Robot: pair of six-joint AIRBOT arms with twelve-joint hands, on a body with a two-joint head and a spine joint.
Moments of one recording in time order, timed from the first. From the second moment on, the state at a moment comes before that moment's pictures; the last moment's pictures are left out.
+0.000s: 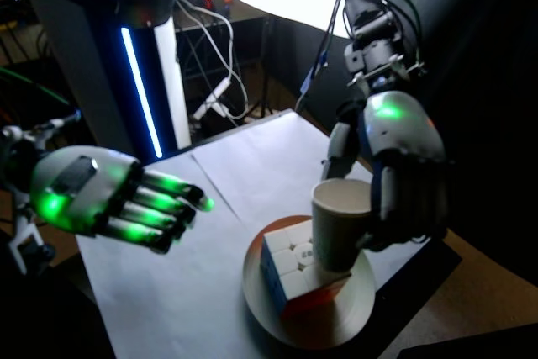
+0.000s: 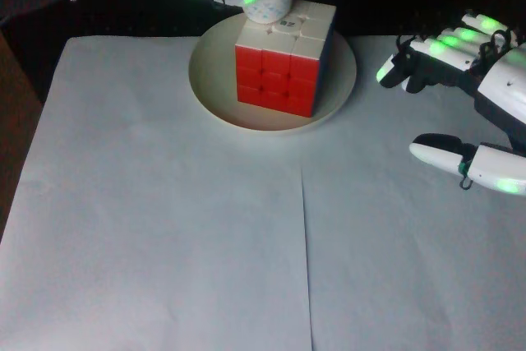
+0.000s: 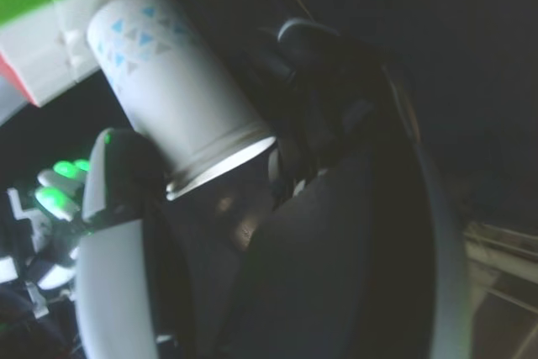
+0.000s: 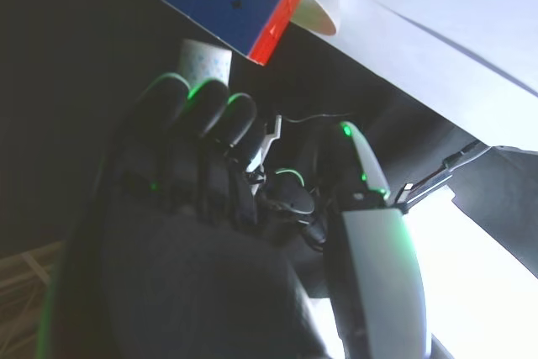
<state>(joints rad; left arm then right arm) 0.23 -1.29 1.53 0.68 -0.20 0.40 -0.97 -0.90 0.96 0.11 0.99 -0.86</state>
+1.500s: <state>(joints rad) 0.26 -1.29 1.52 0.69 -0.29 0.28 -0.97 -0.91 0.96 0.12 0.99 -0.86</state>
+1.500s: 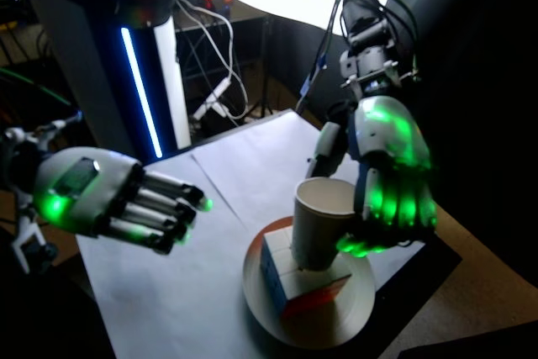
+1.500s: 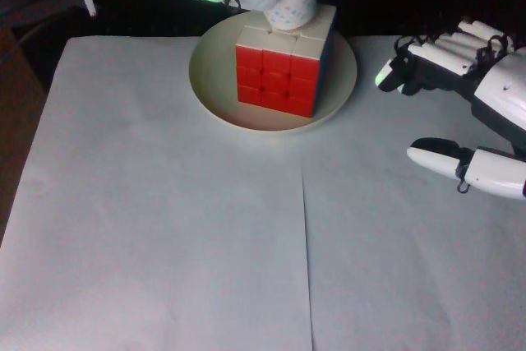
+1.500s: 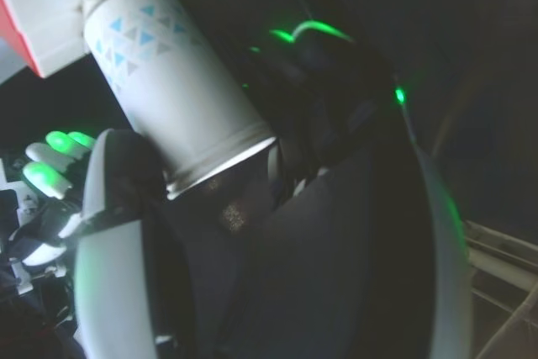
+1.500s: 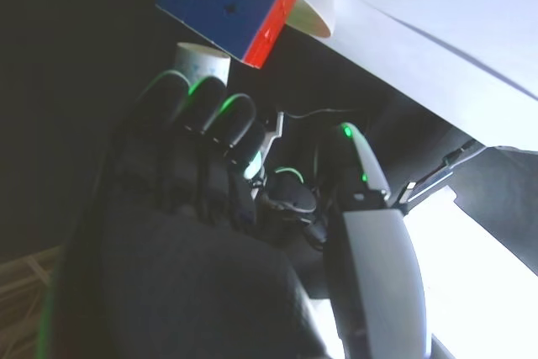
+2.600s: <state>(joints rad) 0.26 -1.28 1.52 0.70 -0.28 0.28 -0.97 -0.91 0.96 0.12 0.99 -0.86</state>
